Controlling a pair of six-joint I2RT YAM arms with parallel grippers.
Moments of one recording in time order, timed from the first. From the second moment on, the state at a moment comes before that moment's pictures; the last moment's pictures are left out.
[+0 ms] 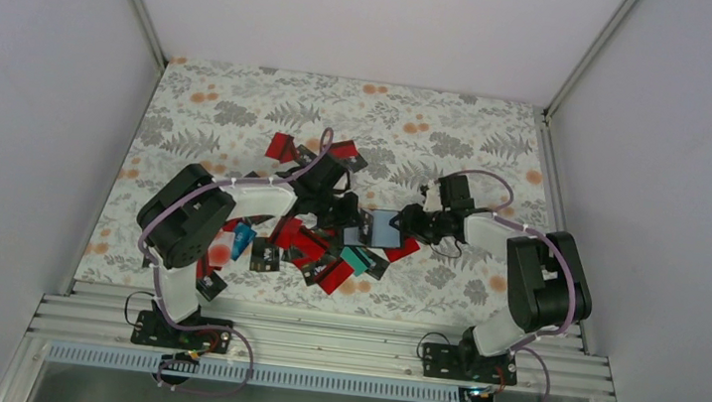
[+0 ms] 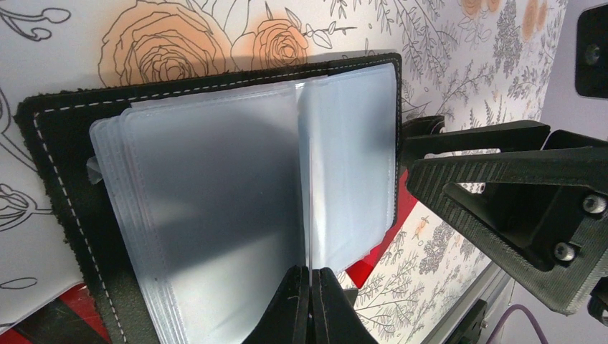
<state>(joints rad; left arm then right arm) -0.71 1.84 1.05 -0.13 0.48 -0.91 0.26 1.59 0.71 -0.20 -0.52 0.52</state>
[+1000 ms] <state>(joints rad) -0.71 1.91 1.09 -0.11 0.53 -0.91 0.26 1.59 0.71 -0.20 -0.53 0.47</state>
